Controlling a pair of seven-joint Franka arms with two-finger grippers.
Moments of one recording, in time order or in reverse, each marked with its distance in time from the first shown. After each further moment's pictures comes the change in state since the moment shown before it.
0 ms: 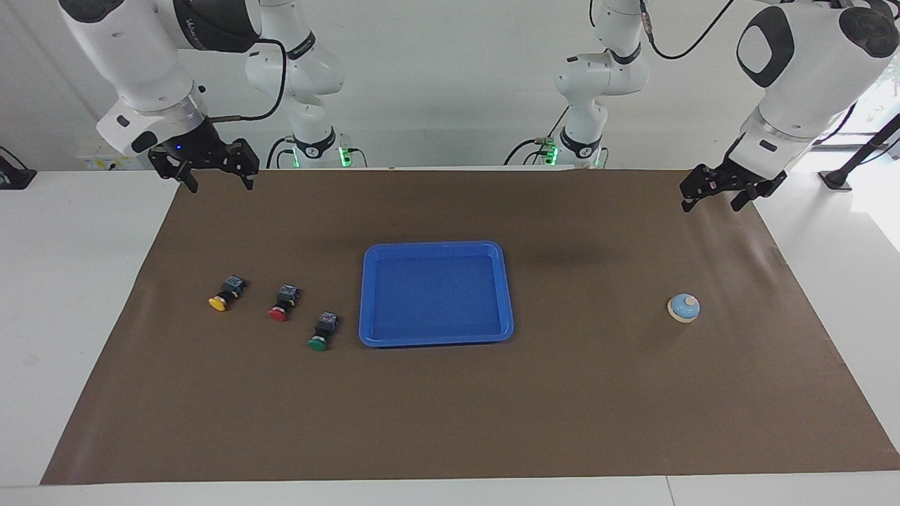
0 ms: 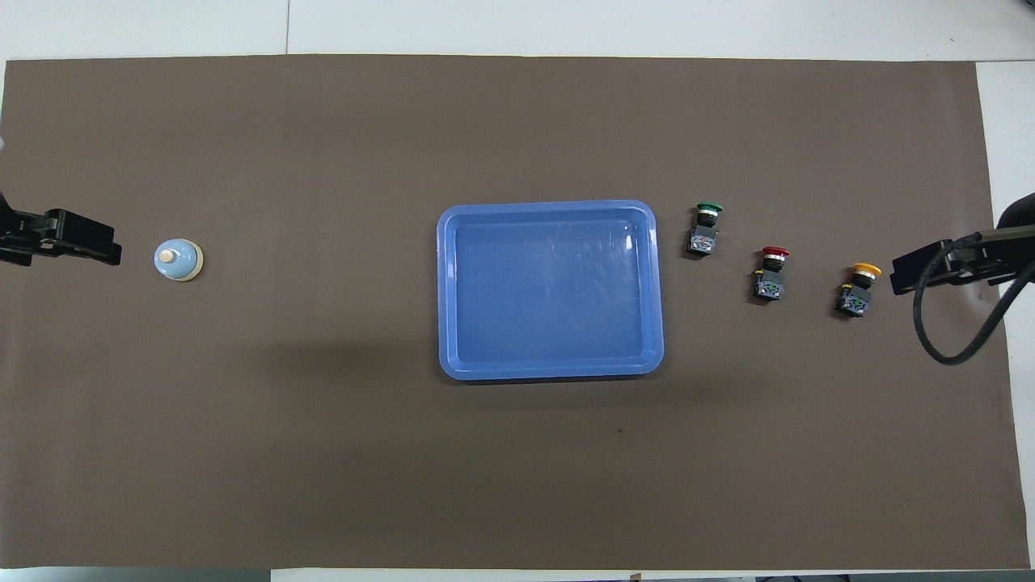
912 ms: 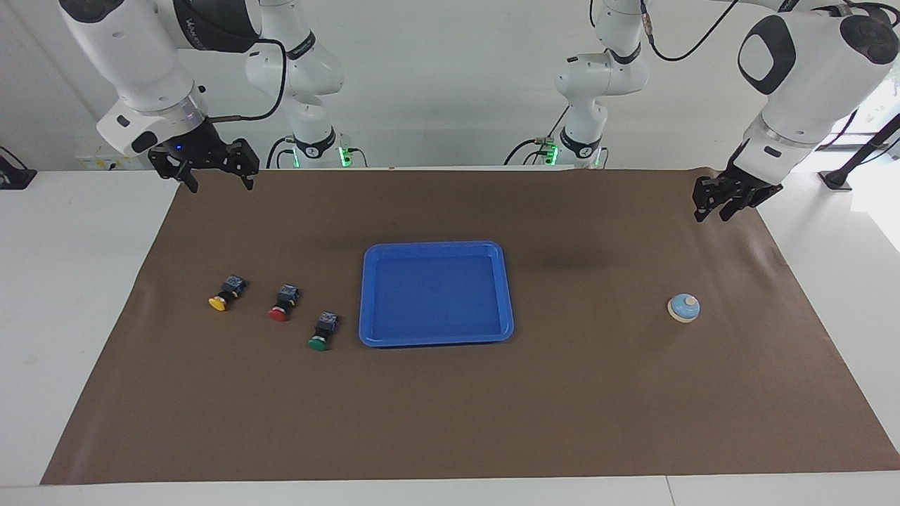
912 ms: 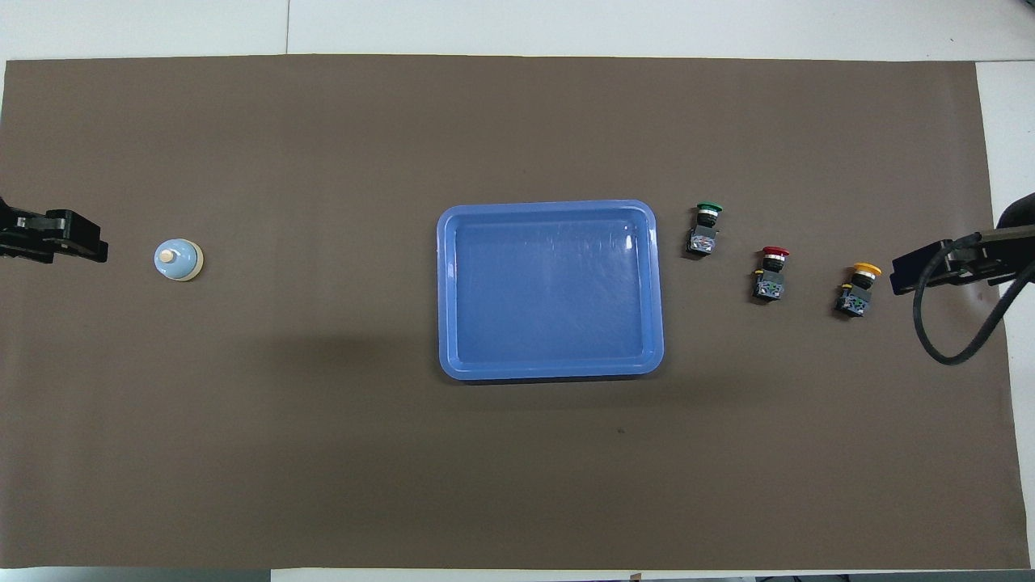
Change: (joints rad) left arm 0.015 -0.001 0.009 -0.055 0.000 0.072 0.000; right arm 0.000 0.000 0.000 0.000 0.000 0.000 0.000
